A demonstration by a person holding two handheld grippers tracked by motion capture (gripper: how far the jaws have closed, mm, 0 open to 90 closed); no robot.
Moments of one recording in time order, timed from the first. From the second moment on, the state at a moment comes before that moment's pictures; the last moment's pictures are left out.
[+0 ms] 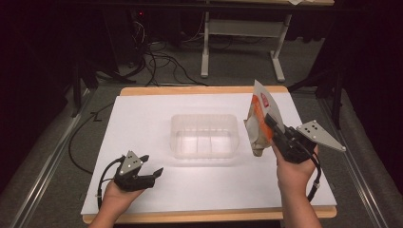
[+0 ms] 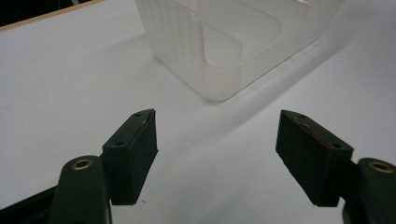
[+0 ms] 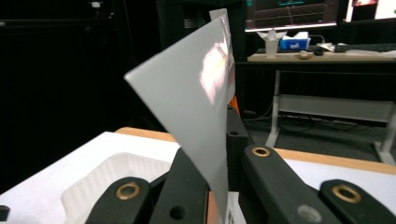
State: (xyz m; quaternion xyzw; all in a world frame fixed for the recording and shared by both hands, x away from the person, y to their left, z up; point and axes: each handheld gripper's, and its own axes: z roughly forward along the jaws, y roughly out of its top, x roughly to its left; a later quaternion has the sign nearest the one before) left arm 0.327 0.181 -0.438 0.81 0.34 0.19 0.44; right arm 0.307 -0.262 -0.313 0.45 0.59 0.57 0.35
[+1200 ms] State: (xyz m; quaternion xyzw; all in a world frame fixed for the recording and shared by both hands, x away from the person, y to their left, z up) left arm 0.325 0.180 -0.436 0.81 0.34 0.19 0.45; right arm 0.361 -0.157 -0.321 0.41 0.63 0.59 0.29
